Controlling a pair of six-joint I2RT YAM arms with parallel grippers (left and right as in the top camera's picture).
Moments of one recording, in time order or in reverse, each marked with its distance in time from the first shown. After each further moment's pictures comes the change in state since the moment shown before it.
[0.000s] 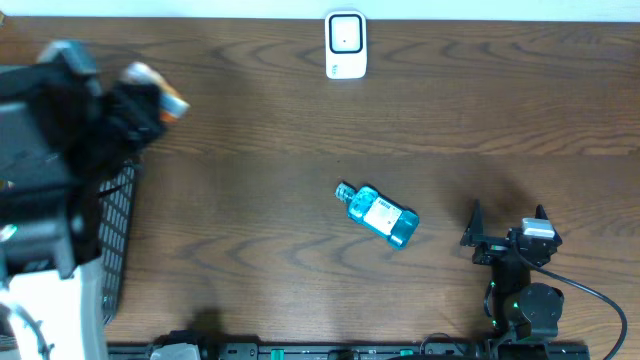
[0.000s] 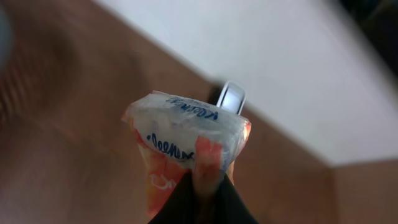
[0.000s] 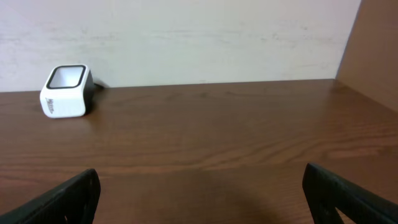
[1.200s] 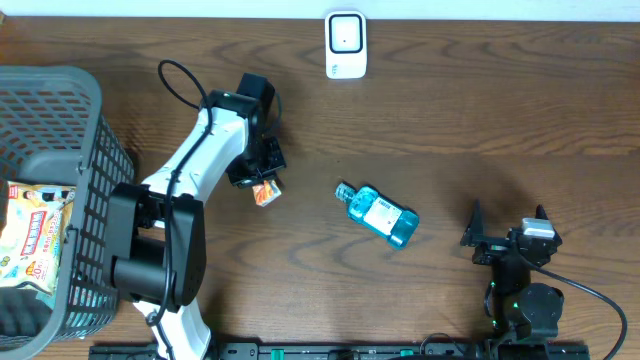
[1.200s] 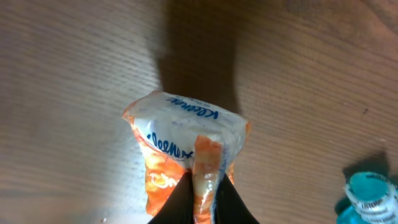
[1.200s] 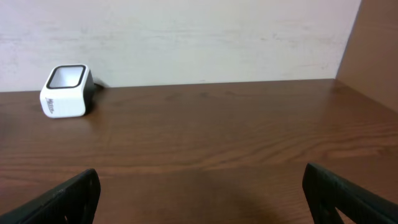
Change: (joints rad) left arm -0.382 0.742 -0.165 -0.064 -0.199 -0.027; right arm 0.000 0.000 0.000 0.000 0.000 0.000
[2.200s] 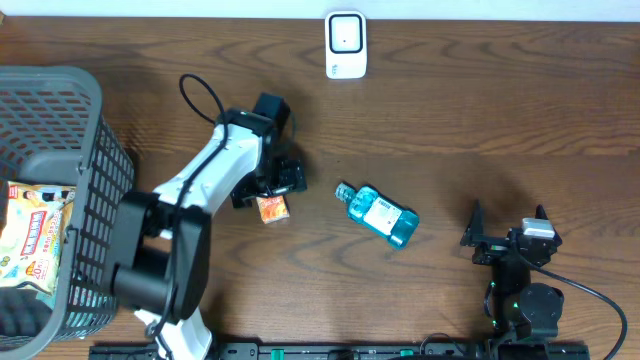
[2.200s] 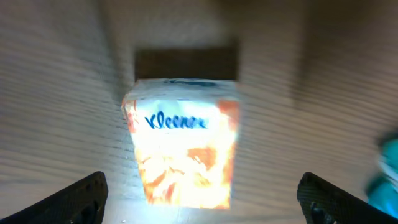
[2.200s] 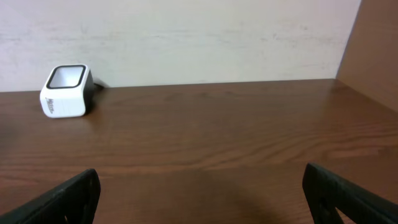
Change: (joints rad) left arm -0.067 -0.053 -0.099 0.028 -0.001 0.006; right arm 0.000 0.000 0.000 0.000 0.000 0.000
